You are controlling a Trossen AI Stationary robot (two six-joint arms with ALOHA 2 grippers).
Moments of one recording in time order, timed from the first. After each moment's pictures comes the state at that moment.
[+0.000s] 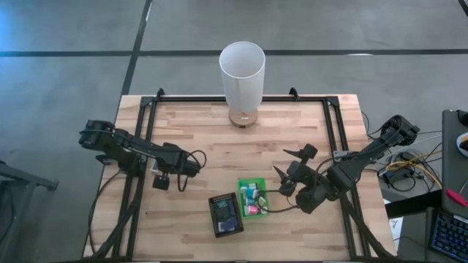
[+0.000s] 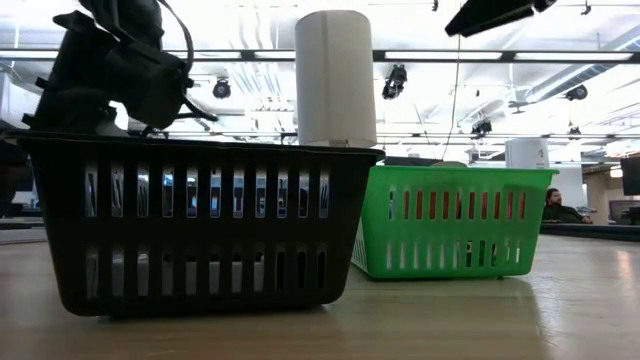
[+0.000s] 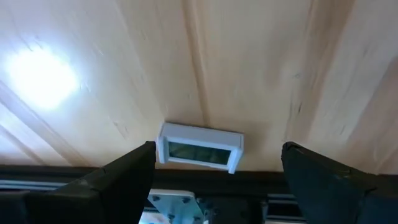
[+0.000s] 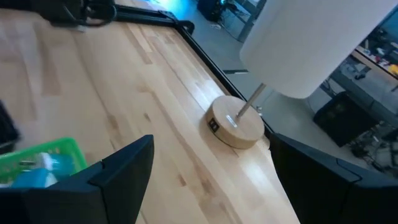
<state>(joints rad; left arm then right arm) -0.14 1.56 0.79 -1.25 -0.10 -0.03 0.60 1.36 1.06 -0.80 1.13 0.68</state>
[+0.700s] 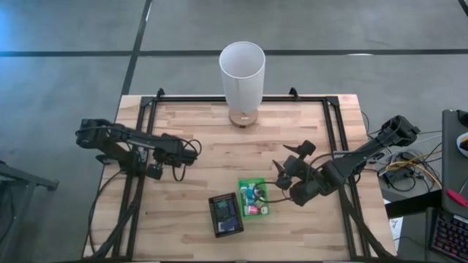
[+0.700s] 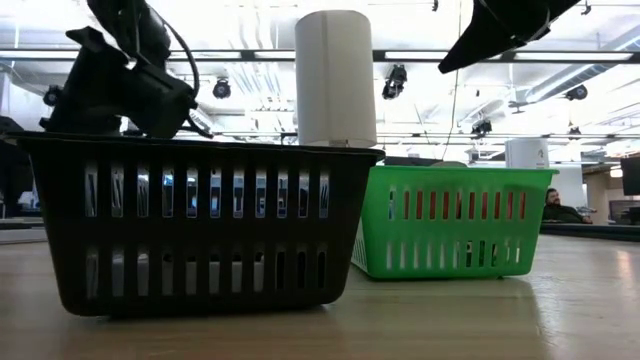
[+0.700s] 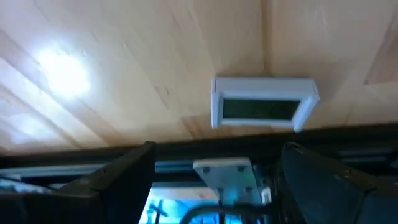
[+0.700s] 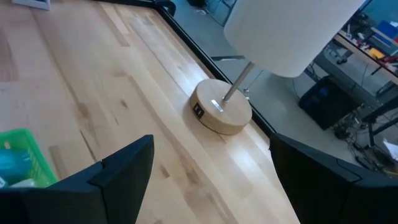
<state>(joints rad) 0.04 1.52 0.74 -1.32 -0.23 0.24 0.52 1.36 0.98 -0.75 1.12 0.69</state>
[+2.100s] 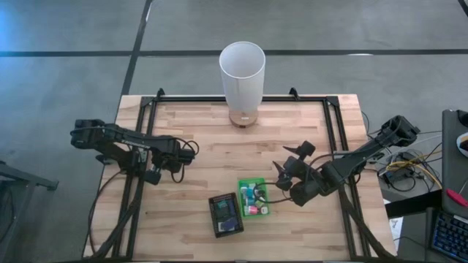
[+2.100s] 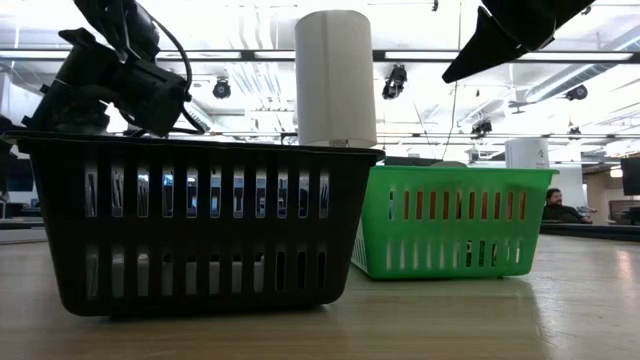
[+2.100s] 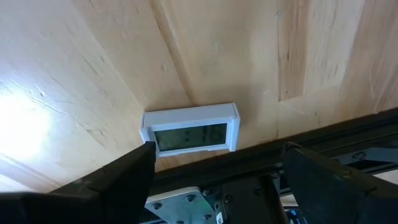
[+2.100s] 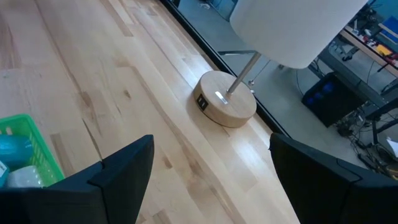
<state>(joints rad) 0.04 1.45 0.70 -1.26 -0.01 0.34 0.52 1.36 0.95 -0.74 1.09 0.70</state>
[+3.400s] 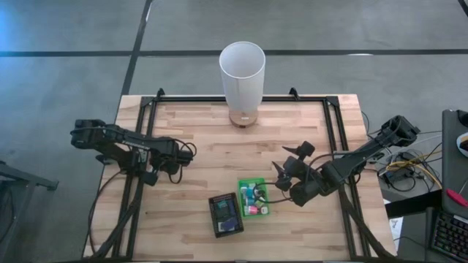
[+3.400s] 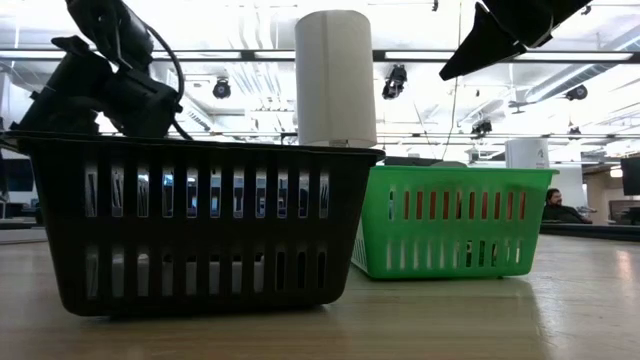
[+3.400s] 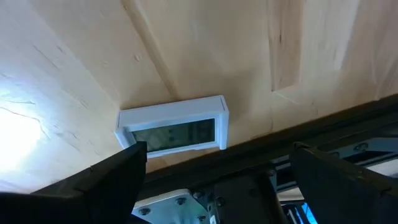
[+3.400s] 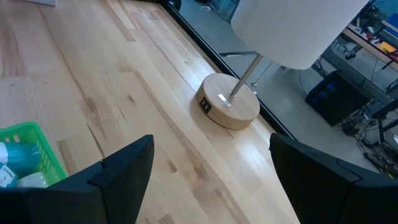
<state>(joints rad) 0.04 1.45 0.65 -1.25 0.01 0.37 0.52 1.36 0.95 -0.72 1.09 0.70</state>
